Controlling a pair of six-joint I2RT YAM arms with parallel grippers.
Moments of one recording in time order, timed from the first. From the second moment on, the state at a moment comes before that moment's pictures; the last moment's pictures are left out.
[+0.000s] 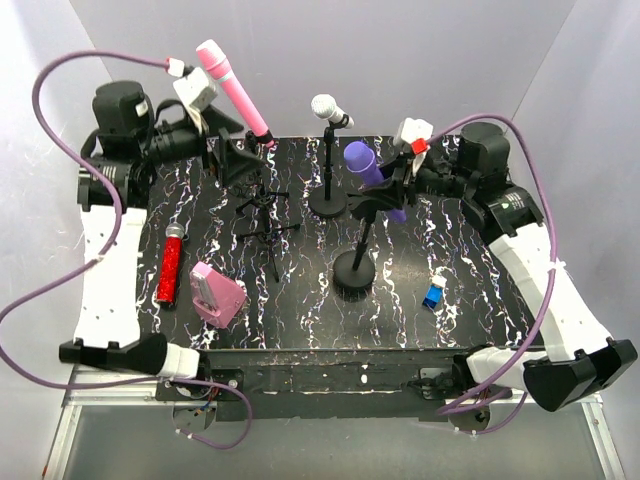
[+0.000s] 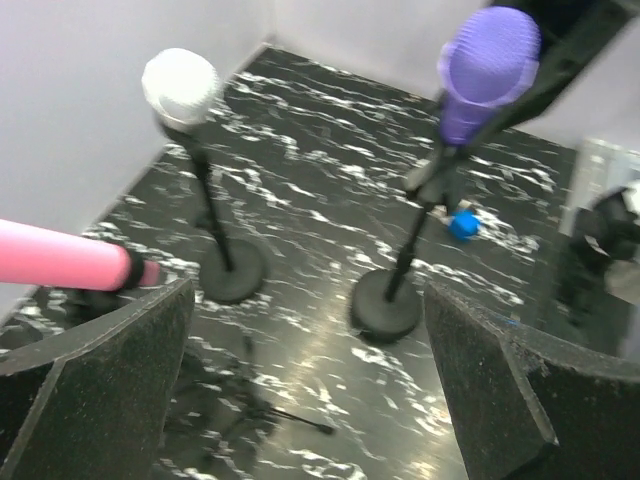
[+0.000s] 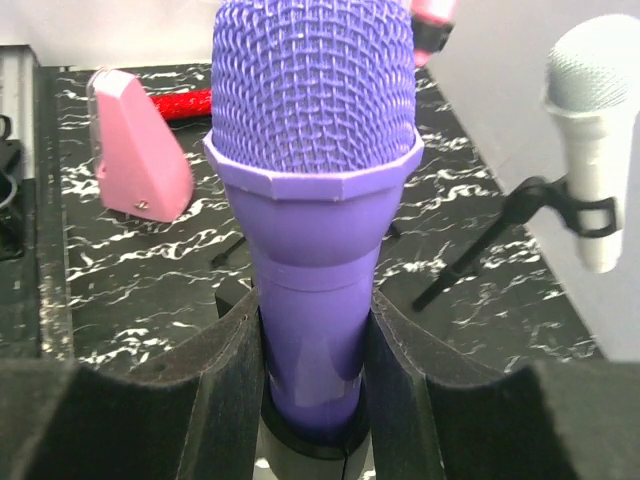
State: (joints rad) left arm -0.10 1.45 2.04 -0.84 0.92 0.26; right arm 0.39 1.23 1.46 -0.46 -0.83 -0.38
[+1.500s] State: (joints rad) left arm -0.68 1.55 1.48 -0.30 0.77 0.30; right arm 0.41 1.01 1.12 -0.19 -0.67 -0.20
